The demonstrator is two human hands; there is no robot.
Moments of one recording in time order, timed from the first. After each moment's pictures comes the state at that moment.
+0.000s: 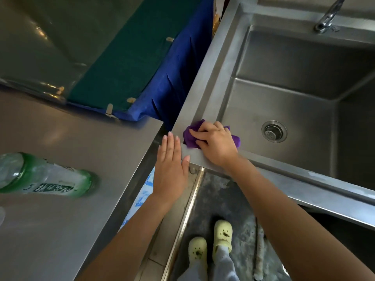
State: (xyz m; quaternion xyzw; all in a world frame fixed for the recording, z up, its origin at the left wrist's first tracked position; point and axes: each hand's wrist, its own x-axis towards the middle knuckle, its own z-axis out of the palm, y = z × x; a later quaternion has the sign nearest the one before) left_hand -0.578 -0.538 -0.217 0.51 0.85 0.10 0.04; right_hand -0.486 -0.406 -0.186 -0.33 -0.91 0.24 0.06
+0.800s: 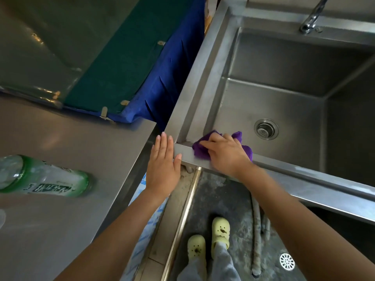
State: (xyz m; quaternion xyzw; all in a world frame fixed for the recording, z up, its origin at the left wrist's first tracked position) left_hand -0.581 -0.537 -0.208 0.52 0.85 0.09 0.10; right_hand -0.437 -0.413 -0.162 -0.34 -0.91 0.24 -0.07
